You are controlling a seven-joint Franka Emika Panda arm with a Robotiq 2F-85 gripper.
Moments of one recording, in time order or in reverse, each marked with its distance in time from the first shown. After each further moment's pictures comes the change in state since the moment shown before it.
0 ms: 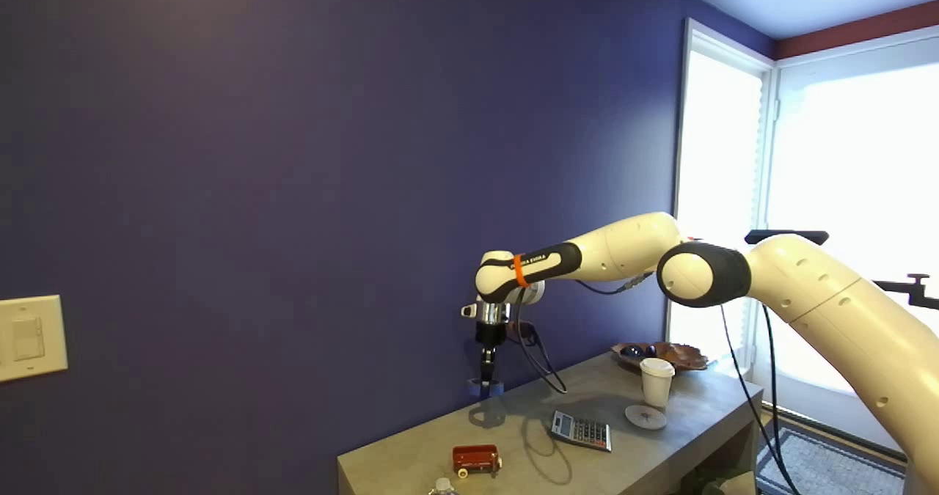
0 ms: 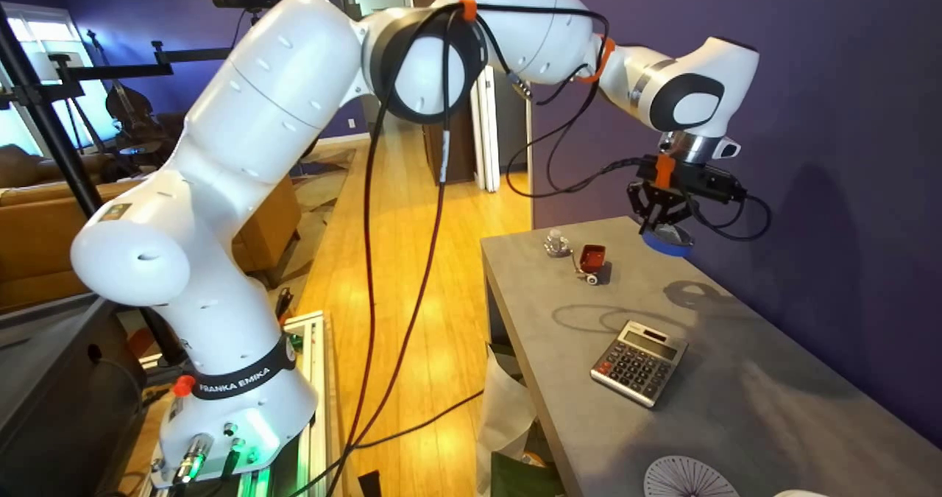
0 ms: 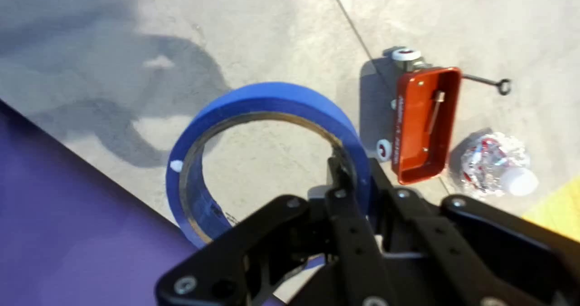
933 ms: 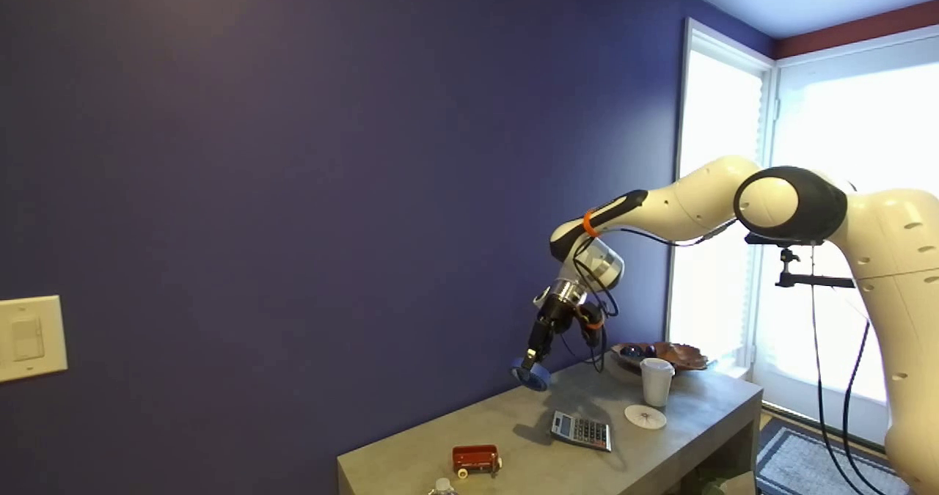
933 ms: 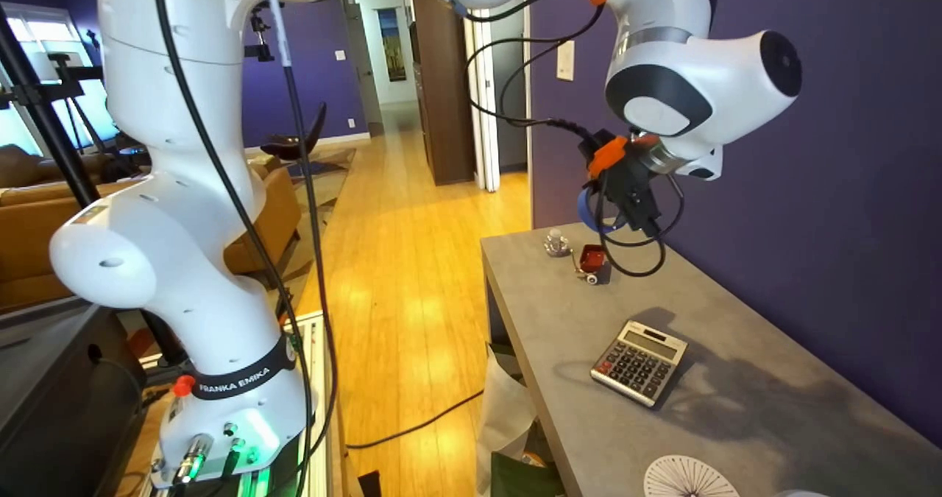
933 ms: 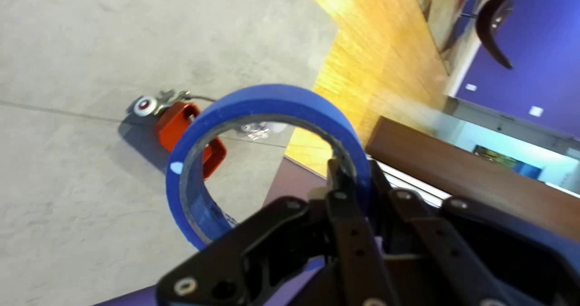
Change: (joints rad) arm -0.233 -0.469 -0.032 -0.658 0.714 -0.141 -0.110
